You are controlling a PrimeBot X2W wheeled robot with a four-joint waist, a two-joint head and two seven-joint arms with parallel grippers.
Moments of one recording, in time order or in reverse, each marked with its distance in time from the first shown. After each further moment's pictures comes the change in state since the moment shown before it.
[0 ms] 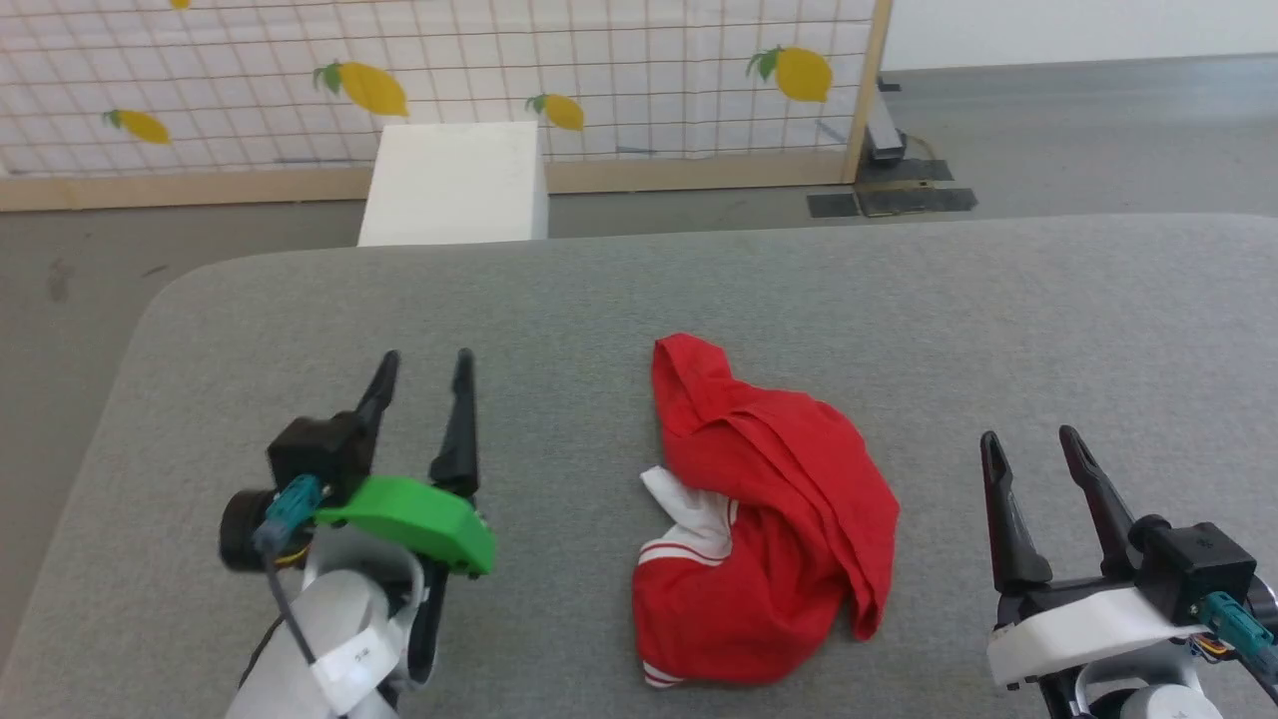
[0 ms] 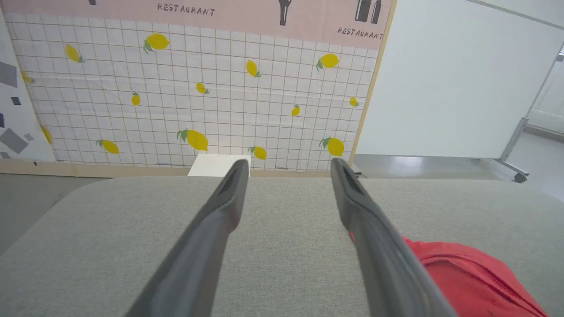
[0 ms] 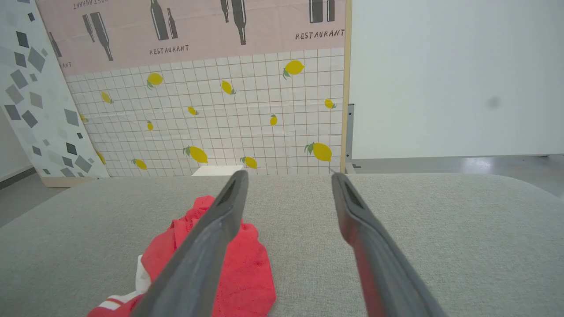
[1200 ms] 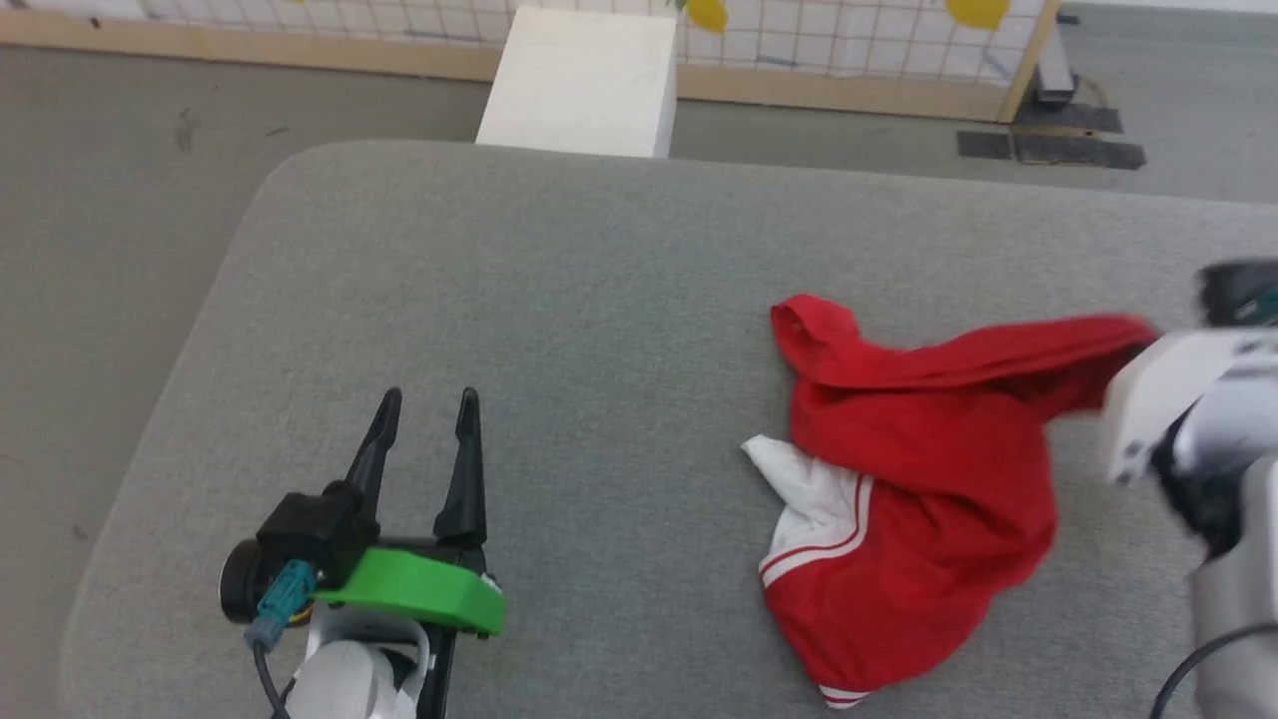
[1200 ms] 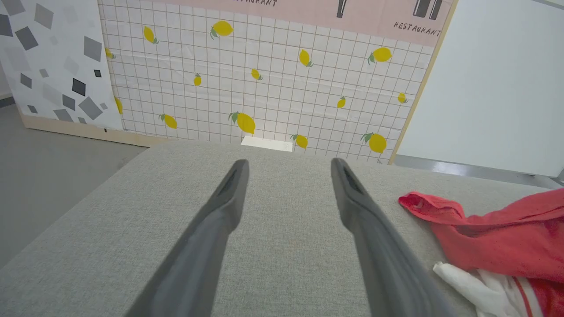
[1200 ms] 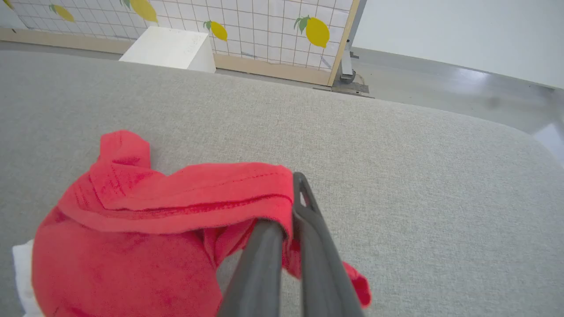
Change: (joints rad) left arm 0.199 -0.167 0.239 -0.184 0.238 -0.167 -0.010; right arm -0.411 -0.085 -0.179 0.199 -0.144 0.000 0.673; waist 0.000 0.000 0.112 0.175
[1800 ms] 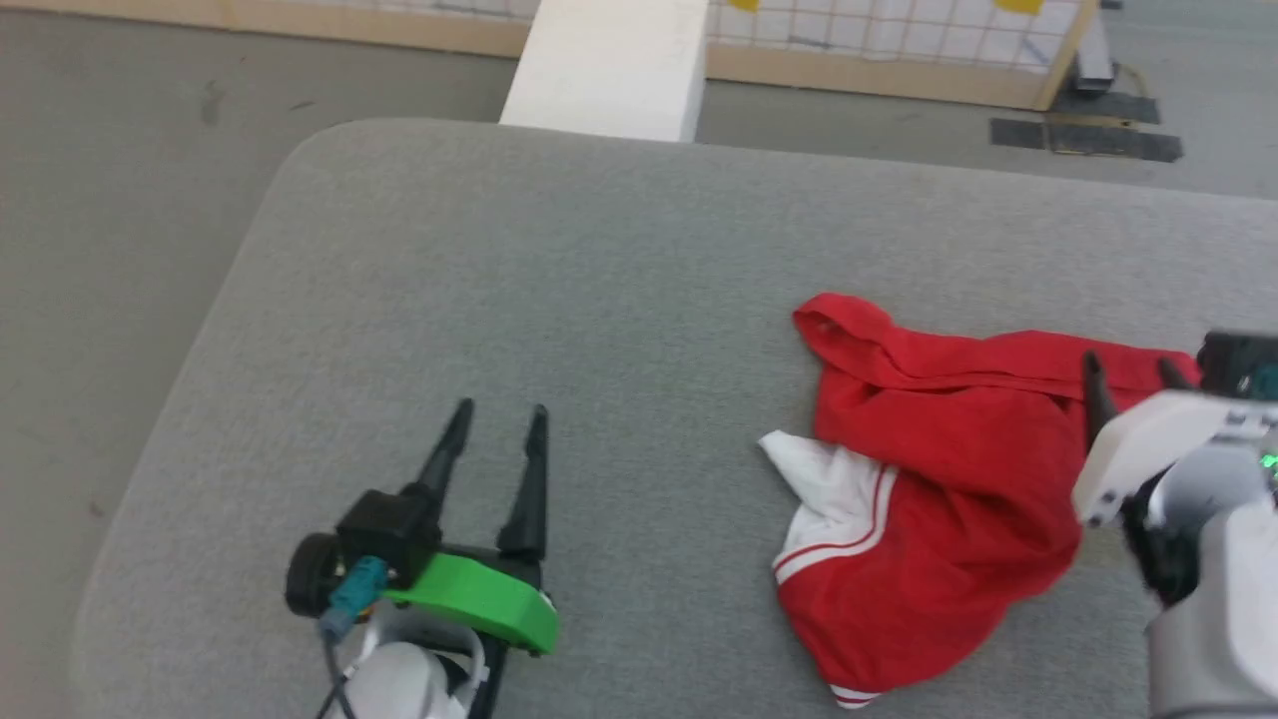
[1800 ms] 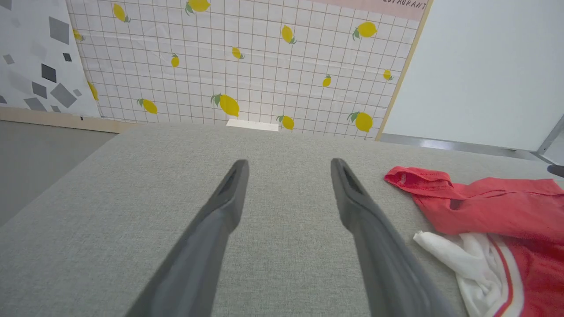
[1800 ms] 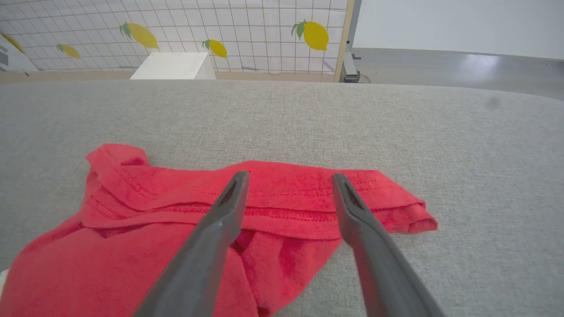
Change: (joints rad) left arm -0.027 -0.002 -0.103 0.055 -0.002 -0.001 0.000; right arm -0.018 0.064 -0.130 0.219 -0.037 0.000 -0.296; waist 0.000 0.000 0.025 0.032
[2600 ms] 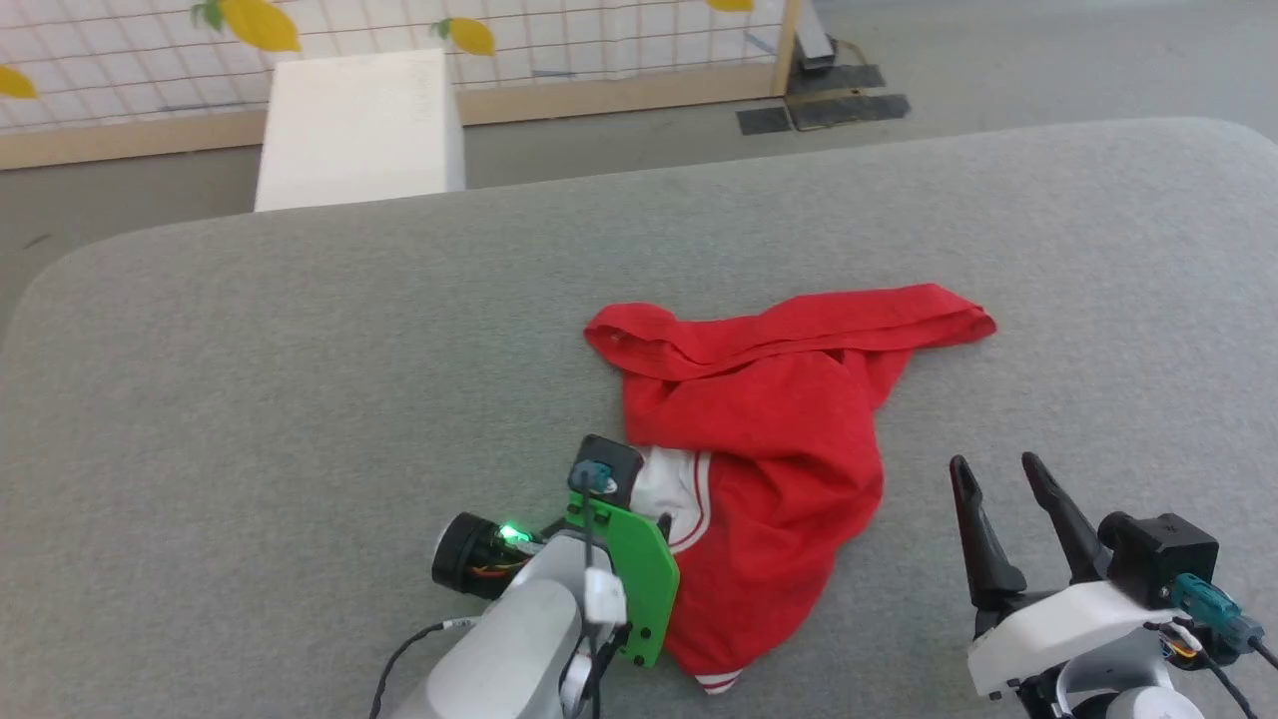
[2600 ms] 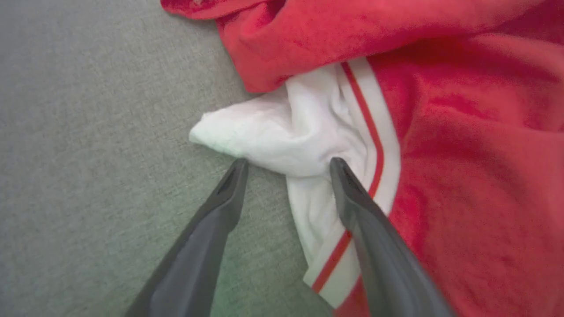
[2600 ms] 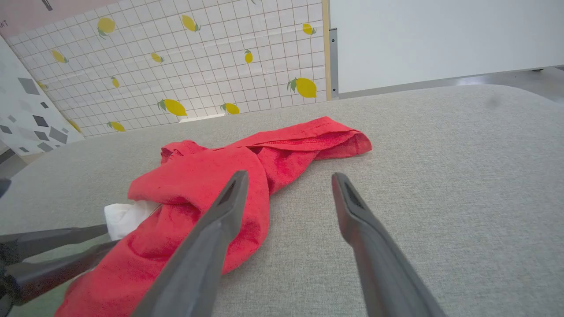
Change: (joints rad) left arm -0.338 -0.005 -0.466 0.498 -0.167 0.168 0.442; right arm 0.423 0.021 0.336 -0.377 0.254 0.000 -0.267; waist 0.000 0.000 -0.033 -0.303
